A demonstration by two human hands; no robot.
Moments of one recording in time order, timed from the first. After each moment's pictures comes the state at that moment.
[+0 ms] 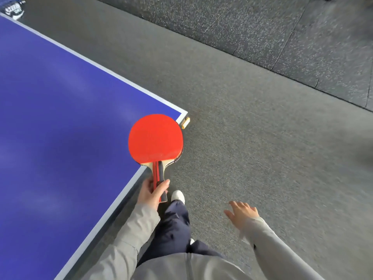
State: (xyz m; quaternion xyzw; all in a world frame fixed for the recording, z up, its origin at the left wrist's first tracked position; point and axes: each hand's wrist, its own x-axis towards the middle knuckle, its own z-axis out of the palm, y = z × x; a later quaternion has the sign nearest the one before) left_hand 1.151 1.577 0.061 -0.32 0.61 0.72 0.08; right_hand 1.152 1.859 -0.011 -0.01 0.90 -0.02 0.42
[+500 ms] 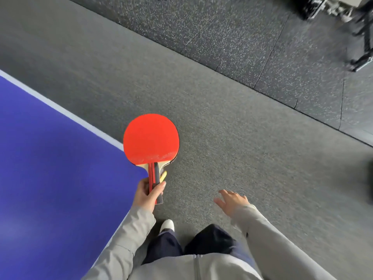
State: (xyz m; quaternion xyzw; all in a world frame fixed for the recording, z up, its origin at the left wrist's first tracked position) left_hand 0.901 1.621 0.053 -0.28 0.61 0.73 0.09; right_hand 0.883 1.886 0.031 0.03 0.91 -0.04 0.41
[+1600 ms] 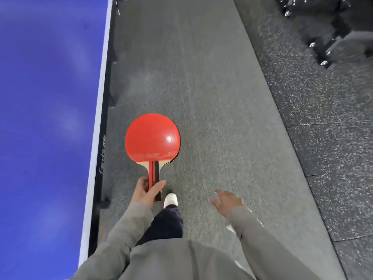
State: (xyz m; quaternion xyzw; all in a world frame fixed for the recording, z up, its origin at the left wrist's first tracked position) left_hand 0.532 1.623 0.069 -0.56 0.44 0.68 -0.17; right_hand 0.326 1.757 0.017 -0.32 0.84 0.13 0.42
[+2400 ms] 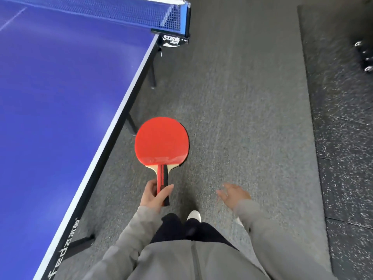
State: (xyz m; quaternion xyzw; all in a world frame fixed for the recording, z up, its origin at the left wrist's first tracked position) left_hand 0.282 1.340 0.070 -0.63 0.34 0.63 -0.29; right_hand 0.032 1.378 0.025 -0.48 0.77 0.15 0.38
